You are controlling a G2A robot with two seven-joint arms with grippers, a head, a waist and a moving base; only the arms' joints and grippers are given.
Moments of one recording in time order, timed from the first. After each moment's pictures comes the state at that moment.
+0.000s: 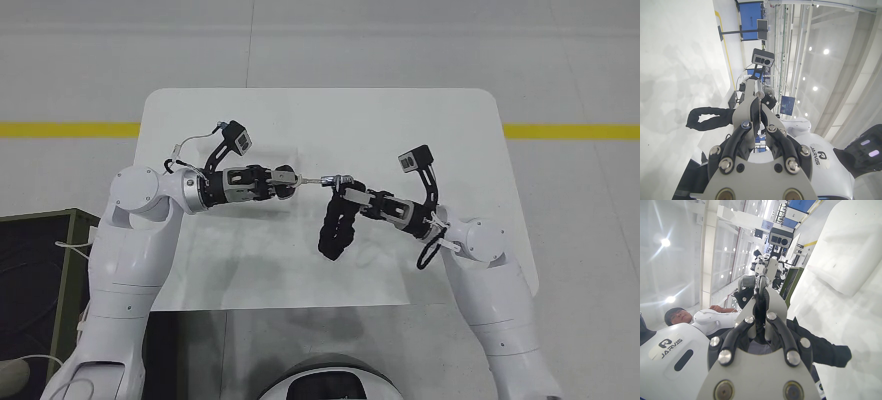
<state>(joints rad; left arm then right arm) 1.08 -1.17 -1.43 -1.53 -0.40 0.05 -1.31 -1.25 -1.35 1.34 -1.55 0.30 -0.35 1.08</state>
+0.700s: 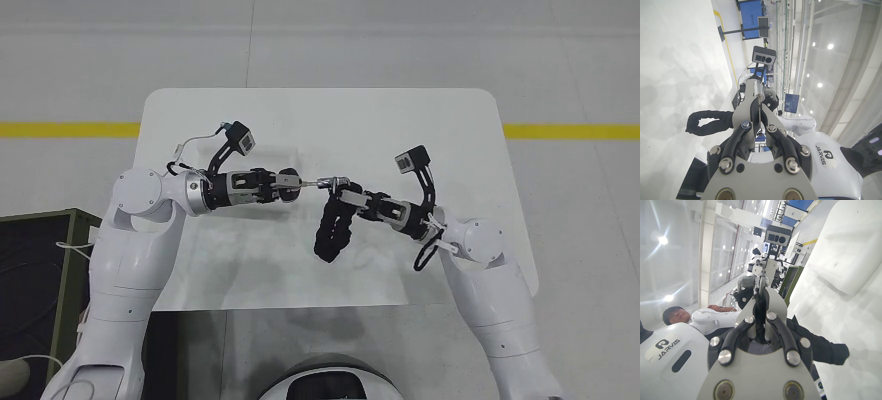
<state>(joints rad) 1.09 -1.16 -1.41 -1.56 -0.39 0.02 -1.30 -1.25 -1.33 1.31 -1.56 0.32 -0.35 1.06</state>
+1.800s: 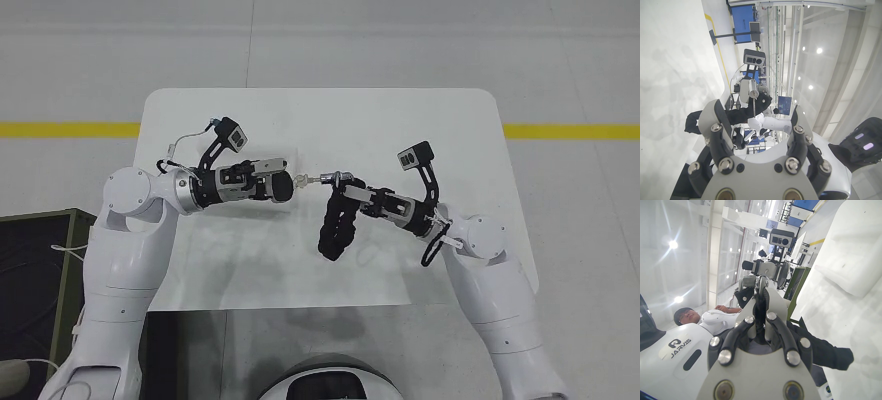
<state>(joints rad) 1.10 -1.15 -1.45 -1.56 -0.45 0.02 -1.30 -1.23 -1.32 1.30 -1.55 0.38 -0.33 1.07</state>
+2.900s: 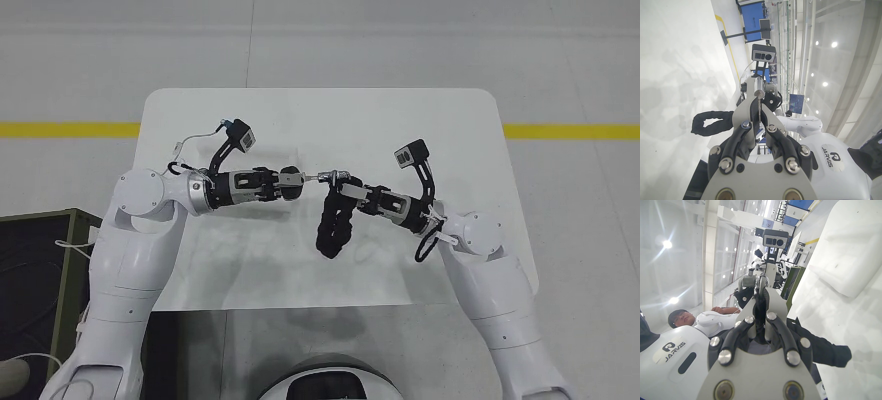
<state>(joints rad) 1.09 -1.15 -1.40 -1.58 -0.35 -0.02 -1.27 -1.20 -1.31 1.28 -1.52 0.35 -0.34 1.05</state>
